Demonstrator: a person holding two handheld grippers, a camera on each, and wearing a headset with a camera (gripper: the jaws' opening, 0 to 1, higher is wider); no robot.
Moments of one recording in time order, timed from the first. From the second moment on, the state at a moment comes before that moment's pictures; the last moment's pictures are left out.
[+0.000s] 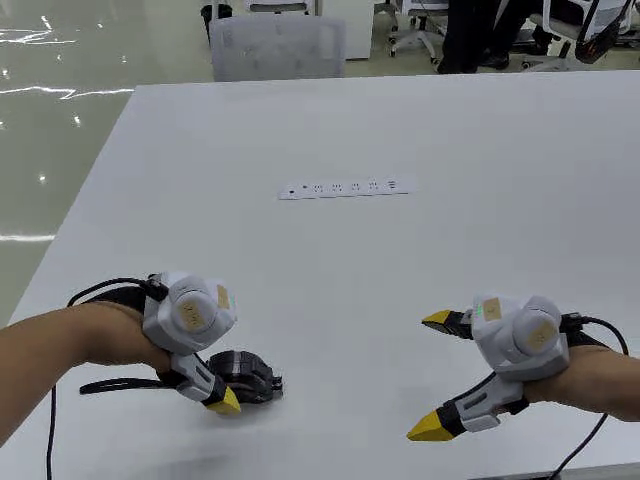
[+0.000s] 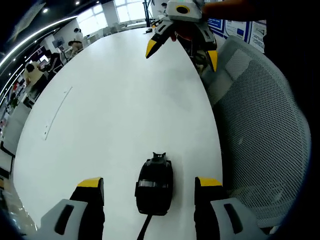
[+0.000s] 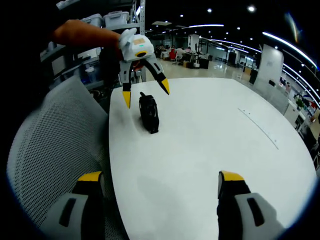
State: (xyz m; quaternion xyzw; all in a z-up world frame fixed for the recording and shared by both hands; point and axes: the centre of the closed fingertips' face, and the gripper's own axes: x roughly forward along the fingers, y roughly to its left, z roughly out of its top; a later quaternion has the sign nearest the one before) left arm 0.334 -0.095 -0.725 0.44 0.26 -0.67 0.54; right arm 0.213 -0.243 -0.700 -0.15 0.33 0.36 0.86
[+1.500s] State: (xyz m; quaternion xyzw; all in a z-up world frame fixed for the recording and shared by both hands) left arm 0.331 -0.091 -0.754 0.46 0.27 -0.67 0.51; right arm 0.299 -0.143 -0.745 -0.21 0.32 0.44 0.81
